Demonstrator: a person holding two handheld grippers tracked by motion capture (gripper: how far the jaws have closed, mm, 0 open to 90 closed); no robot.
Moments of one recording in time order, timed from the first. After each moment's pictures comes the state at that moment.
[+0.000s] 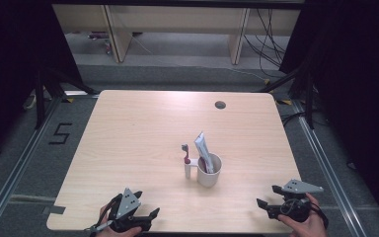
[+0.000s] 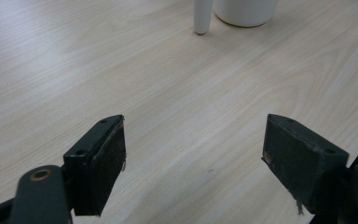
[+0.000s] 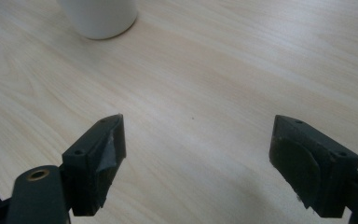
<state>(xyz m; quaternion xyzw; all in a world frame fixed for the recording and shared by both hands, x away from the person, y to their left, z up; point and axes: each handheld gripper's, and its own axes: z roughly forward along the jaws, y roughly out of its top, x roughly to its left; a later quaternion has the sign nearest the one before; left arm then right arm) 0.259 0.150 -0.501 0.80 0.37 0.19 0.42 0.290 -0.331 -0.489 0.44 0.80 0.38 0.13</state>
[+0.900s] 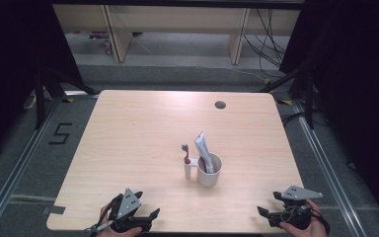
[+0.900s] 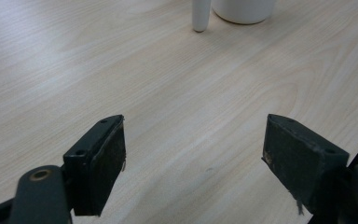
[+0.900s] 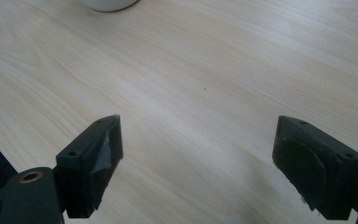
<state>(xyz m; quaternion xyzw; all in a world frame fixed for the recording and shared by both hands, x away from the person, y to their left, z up) 0.259 0.150 -0.502 0.81 0.37 0.19 0.42 0.276 -0.332 -0.494 0.44 0.81 0.36 0.12</state>
